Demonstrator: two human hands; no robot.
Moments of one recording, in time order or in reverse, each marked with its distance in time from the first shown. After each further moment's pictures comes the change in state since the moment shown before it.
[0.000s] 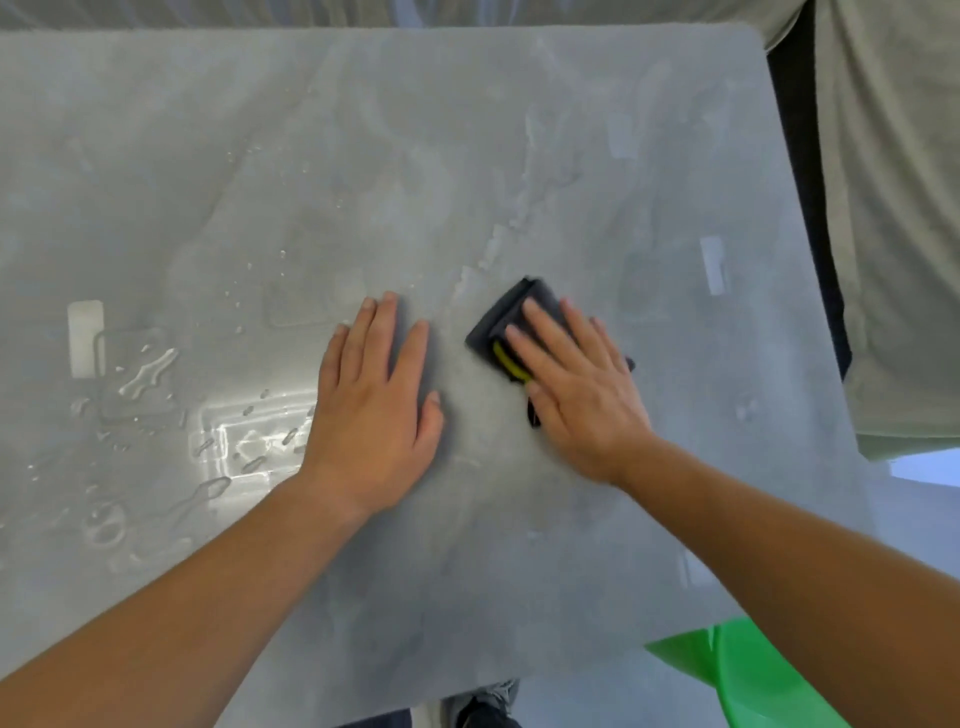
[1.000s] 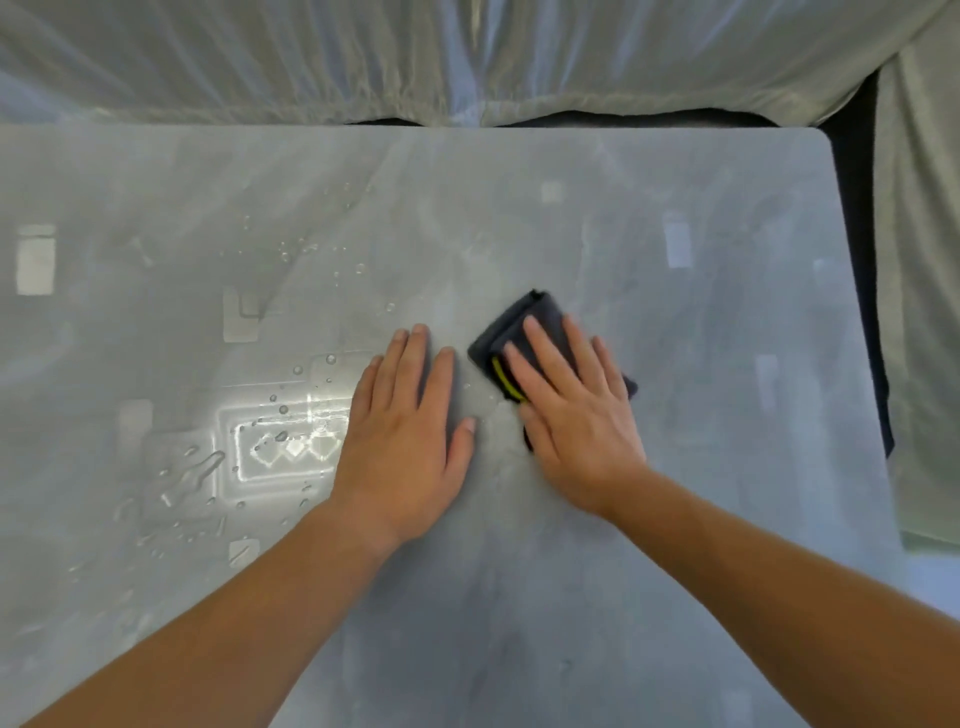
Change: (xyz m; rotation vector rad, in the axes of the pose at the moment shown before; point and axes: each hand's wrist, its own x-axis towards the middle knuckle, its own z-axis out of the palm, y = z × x) left_hand 0.073 -0.025 -0.024 -0.048 -0.043 -0.089; right_hand 0.103 -0.013 -0.015 -0.019 0.019 -0.036
